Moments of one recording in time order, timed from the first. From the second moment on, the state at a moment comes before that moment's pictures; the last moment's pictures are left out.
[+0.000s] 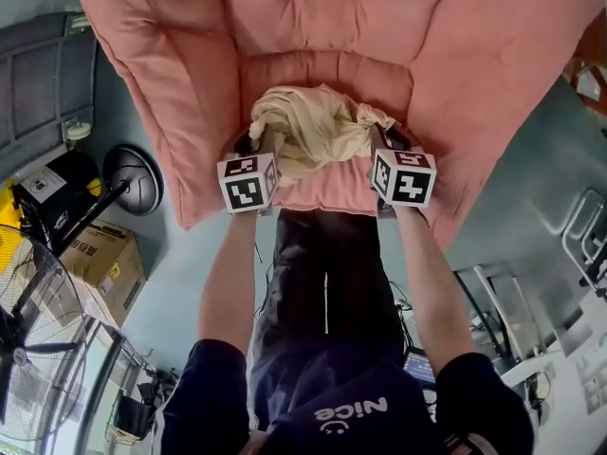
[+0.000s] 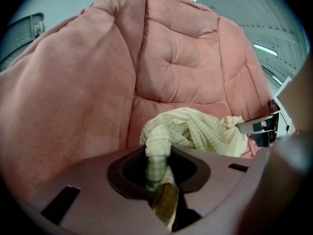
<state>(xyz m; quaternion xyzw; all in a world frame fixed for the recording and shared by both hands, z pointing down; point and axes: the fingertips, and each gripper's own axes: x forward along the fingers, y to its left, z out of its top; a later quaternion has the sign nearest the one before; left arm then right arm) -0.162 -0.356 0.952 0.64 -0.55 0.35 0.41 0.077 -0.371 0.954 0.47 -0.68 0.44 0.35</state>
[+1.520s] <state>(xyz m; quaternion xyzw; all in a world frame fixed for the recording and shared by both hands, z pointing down) -0.147 -0.274 0.670 0.73 -0.52 0.23 0.38 0.037 -0.276 0.660 0.49 -0.74 0.32 0.33</state>
